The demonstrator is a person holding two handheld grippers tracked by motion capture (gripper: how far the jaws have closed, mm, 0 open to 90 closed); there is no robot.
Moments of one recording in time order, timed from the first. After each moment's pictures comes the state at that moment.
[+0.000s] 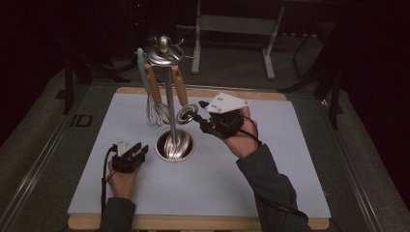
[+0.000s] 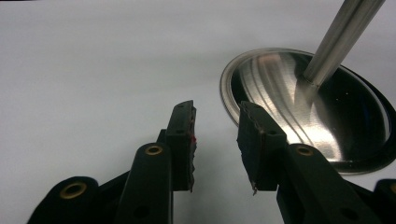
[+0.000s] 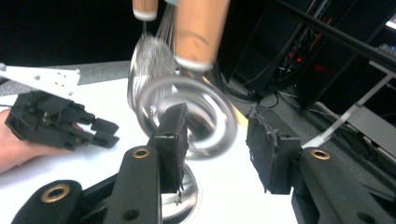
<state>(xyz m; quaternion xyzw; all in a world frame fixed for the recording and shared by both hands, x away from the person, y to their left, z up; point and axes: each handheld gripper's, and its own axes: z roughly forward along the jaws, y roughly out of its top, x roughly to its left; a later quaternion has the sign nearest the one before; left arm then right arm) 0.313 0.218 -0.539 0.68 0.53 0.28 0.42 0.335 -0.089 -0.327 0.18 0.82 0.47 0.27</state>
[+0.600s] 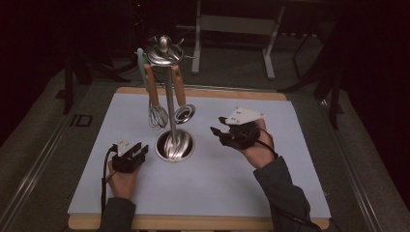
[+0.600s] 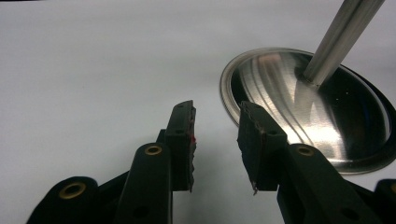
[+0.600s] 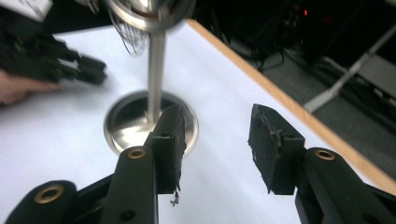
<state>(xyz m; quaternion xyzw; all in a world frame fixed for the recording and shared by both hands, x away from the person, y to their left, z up) 0.313 0.218 -0.539 0.69 0.53 0.28 0.42 0.341 -0.141 -0.375 0.22 0.84 0.43 0.24</state>
